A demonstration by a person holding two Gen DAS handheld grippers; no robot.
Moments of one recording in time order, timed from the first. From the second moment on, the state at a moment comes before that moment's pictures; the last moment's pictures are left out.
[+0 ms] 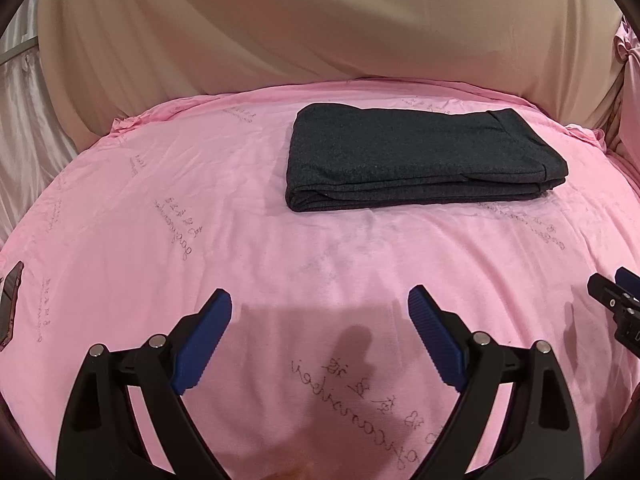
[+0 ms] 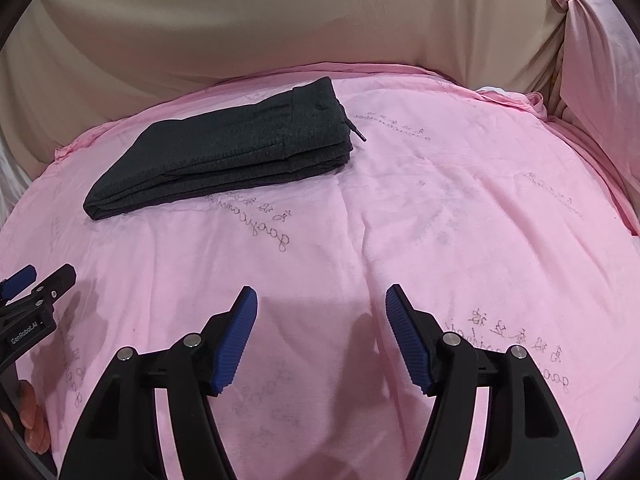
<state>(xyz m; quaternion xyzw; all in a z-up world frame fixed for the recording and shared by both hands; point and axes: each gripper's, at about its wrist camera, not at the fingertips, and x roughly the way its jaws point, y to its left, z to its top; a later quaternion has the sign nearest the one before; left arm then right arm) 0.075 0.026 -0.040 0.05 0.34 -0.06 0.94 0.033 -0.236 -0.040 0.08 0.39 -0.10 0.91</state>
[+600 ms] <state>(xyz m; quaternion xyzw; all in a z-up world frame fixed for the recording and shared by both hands) 0.075 0.010 -0.040 0.10 0.34 -0.05 0.93 0.032 -0.236 -0.040 0.08 0.39 -0.10 0.91</state>
